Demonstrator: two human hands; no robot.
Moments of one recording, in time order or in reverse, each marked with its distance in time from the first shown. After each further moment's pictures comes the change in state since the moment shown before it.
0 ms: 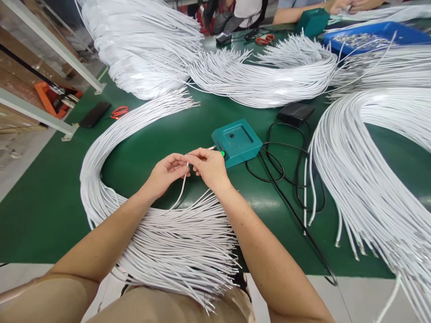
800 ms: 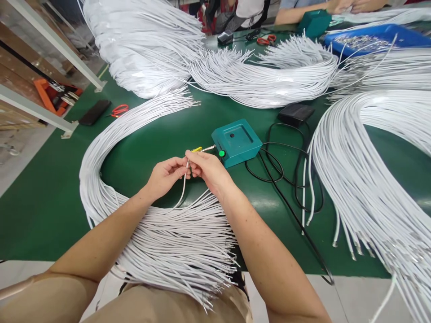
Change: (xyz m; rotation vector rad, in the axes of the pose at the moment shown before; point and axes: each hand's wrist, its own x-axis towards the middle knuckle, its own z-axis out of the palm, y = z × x) left_hand -0.005 0.003 0.007 0.088 -0.004 0.038; right_hand 0.000 0.004 0.001 0.413 -0.215 0.216
